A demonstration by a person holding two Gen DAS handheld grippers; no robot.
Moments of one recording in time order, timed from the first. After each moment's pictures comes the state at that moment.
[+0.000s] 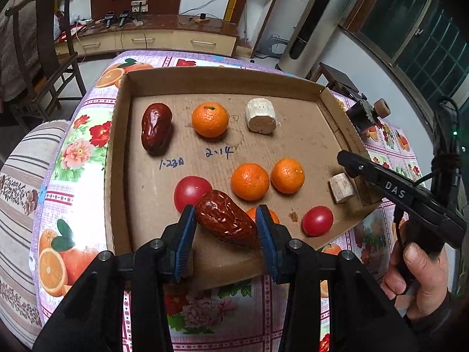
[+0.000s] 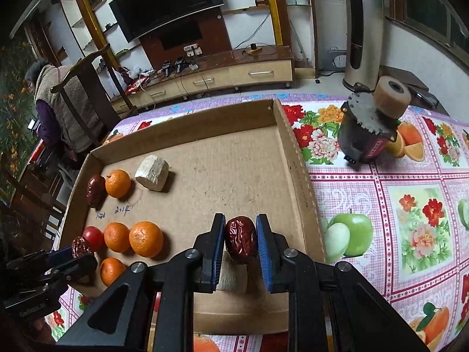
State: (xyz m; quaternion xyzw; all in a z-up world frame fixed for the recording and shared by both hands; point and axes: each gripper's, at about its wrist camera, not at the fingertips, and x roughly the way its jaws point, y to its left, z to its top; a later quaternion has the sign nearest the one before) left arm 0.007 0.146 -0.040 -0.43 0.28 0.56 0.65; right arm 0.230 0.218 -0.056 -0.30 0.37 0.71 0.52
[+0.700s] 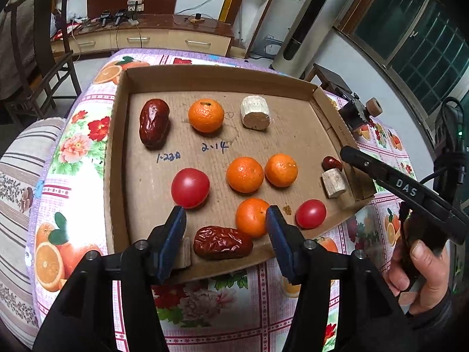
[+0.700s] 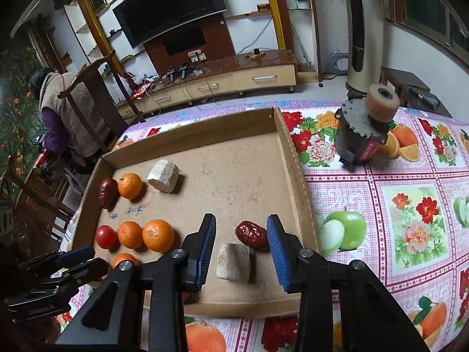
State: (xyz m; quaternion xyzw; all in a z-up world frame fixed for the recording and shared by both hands) left arm 0.005 0.137 -0.038 -0.43 0.28 0.55 0.66; right arm 0.243 0.202 -0.041 -0.28 0.37 0.72 0.52
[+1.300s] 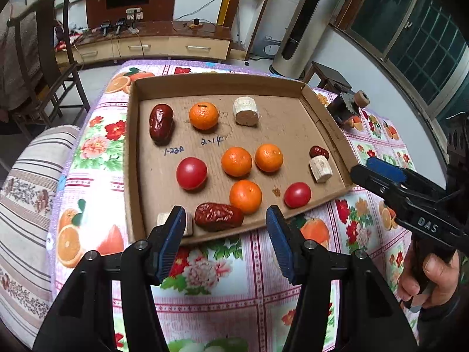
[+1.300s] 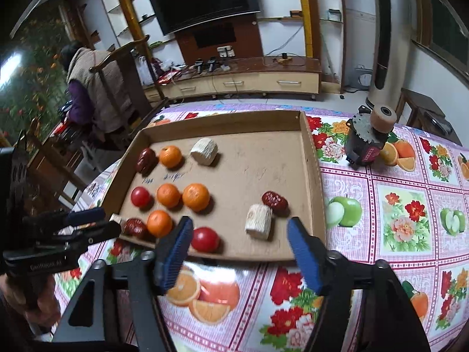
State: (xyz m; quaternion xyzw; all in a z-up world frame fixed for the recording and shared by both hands) left arm 0.011 0.107 -0.013 -0.40 0.30 0.56 0.66; right arm 0.237 0.142 -0.008 -0.31 0.32 0.76 0.47
